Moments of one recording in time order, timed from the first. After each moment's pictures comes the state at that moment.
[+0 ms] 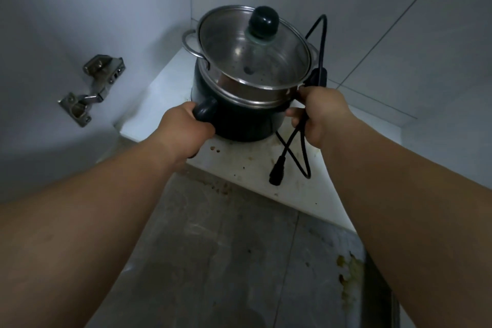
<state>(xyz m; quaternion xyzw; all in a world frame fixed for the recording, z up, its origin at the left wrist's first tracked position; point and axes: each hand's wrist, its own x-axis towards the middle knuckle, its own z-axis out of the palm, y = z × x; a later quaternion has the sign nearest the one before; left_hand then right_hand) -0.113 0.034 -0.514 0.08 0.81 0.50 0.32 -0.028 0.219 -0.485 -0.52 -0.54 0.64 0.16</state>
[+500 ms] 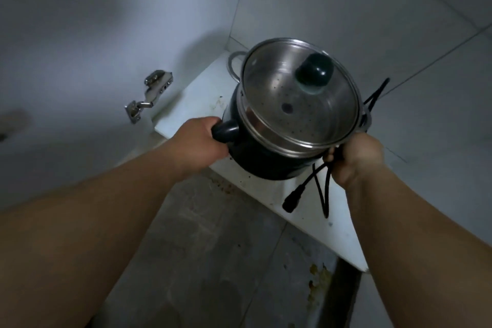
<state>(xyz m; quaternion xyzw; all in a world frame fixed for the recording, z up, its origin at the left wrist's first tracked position) -0.105 -0.007 -0.453 0.14 0.79 0.48 0.35 -0.002 0.206 -0.419 -0.58 -0.49 0.63 0.19</state>
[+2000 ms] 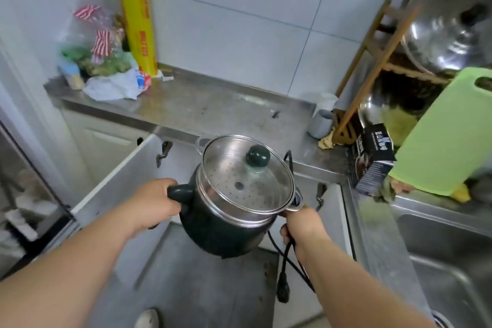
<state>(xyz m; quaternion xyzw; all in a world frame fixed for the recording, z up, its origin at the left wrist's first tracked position) 0.089 -0.224 0.126 0.24 0.84 0.39 0.29 0.284 -0.048 0.119 -0.55 -0.55 0.61 0.15</state>
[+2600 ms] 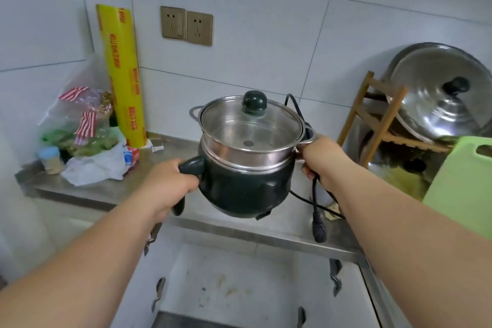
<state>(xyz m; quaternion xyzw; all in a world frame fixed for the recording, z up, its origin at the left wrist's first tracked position) -0.030 -0.102 0.248 0.26 0.78 0.53 0.20 0.130 0.089 0.311 -0.47 -0.73 0.43 0.25</state>
